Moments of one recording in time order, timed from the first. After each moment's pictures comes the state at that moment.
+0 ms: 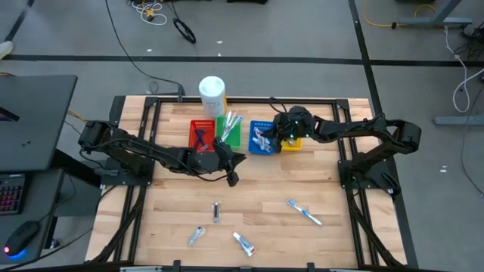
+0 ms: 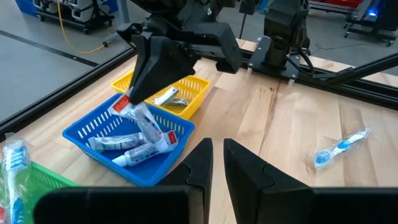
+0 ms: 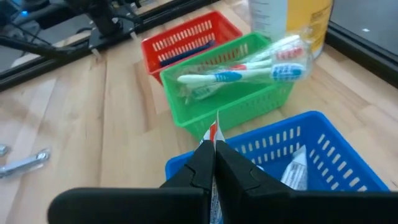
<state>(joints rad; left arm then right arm) -0.17 1.51 0.88 0.23 -0.53 -0.31 -0.42 1.46 0.66 0.31 -0.26 0.16</state>
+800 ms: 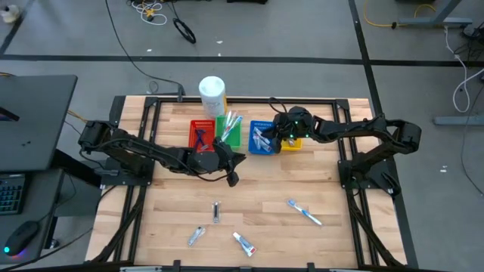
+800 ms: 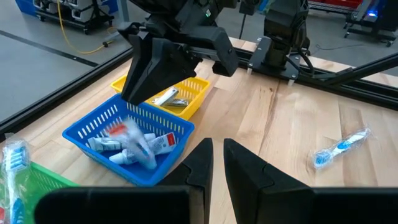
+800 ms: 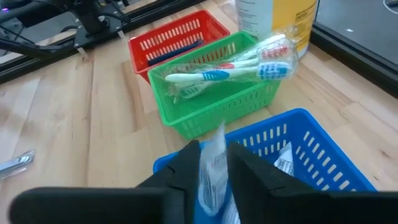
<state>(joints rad) -0.17 1.51 0.88 0.24 -0.53 -0.31 -0.41 1.46 0.66 0.30 -0.22 0.16</state>
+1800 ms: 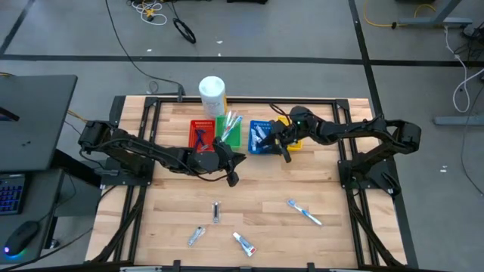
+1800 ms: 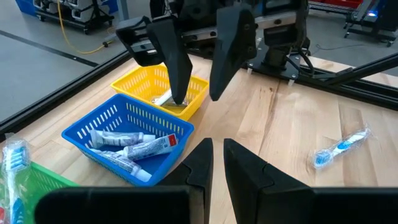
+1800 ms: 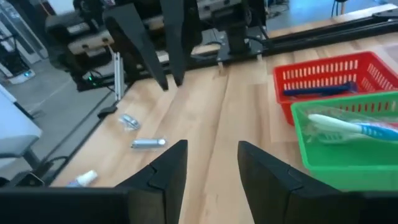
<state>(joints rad) -0.17 1.51 0.88 0.24 -0.53 -0.31 -0.39 1.46 0.66 0.45 -0.72 0.08</state>
